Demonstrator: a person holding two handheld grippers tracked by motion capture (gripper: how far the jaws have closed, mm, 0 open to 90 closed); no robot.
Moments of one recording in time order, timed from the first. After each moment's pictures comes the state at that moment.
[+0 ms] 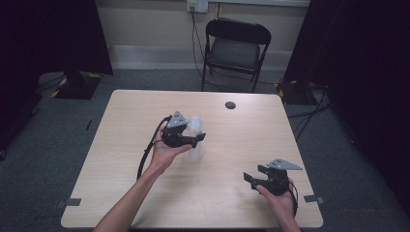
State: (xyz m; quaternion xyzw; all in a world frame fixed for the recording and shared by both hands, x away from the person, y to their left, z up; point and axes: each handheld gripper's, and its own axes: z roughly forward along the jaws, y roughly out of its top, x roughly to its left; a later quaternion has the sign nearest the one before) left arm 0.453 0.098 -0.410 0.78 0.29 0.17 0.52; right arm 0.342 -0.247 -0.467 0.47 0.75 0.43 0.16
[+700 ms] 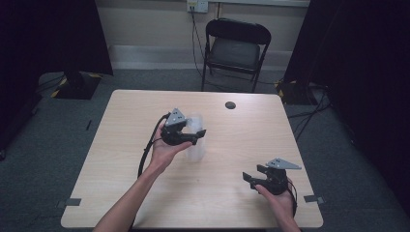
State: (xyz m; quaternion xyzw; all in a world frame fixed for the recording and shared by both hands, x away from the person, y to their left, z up) left arm 0.451 0.099 -0.395 0.77 0.30 0.18 0.54; right arm 0.344 -0.245 -0.468 0.47 0.75 0.43 0.16
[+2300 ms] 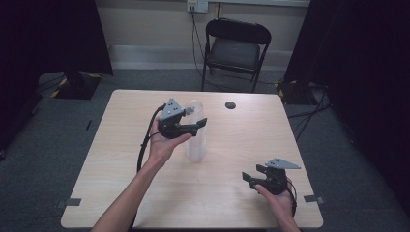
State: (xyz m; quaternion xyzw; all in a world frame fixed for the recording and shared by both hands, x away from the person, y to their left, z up) left arm 0.441 0.101 -0.355 0.73 0.29 0.20 0.58; right arm 0.345 -0.244 -0.469 0.47 0.75 0.43 0.16
